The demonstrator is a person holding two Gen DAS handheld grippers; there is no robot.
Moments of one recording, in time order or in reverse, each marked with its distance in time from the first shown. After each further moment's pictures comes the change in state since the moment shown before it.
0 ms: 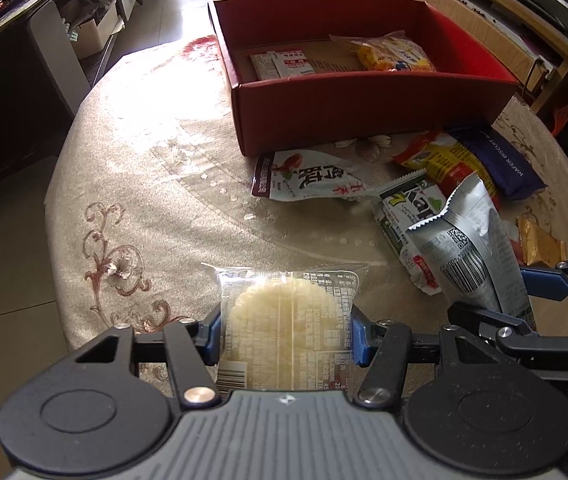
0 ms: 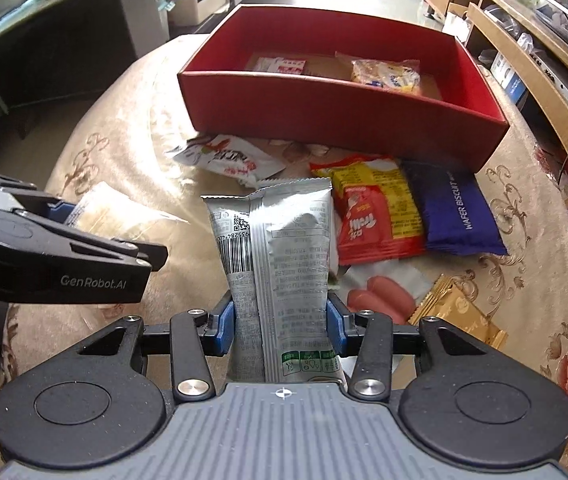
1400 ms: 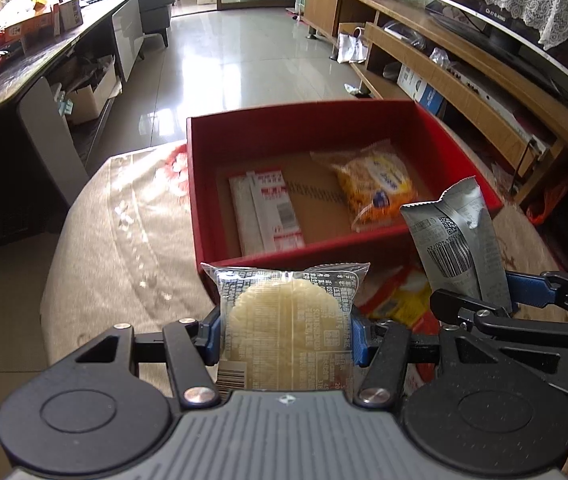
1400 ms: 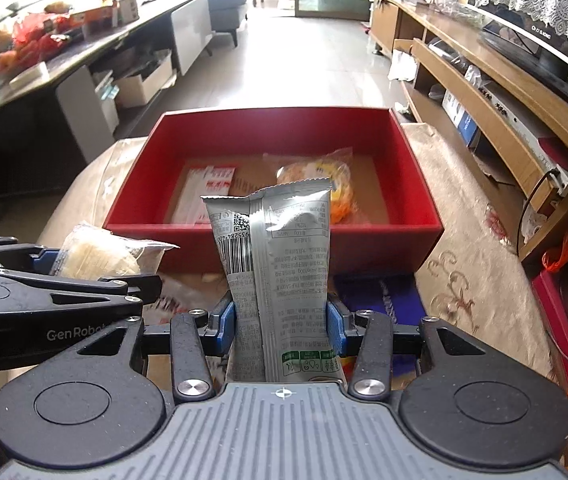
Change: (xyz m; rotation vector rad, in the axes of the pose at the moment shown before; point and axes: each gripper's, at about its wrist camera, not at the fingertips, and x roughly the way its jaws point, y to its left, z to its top) left arm -0.020 -0.022 0.085 -0.027 -0.172 -0.010; right arm -0.011 -0.049 0.072 0.134 -0.158 -0.064
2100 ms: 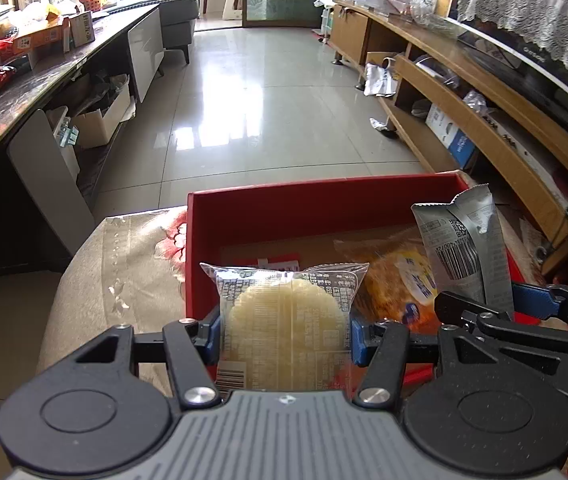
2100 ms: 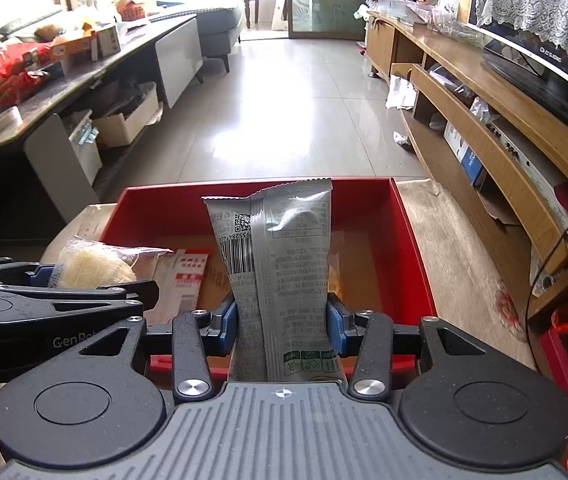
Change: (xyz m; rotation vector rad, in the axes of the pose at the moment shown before) left arm 0.046 0.006 0.077 -0.064 -0.054 0.051; right arm 0.043 -0.019 0.066 0.015 -0.060 0.001
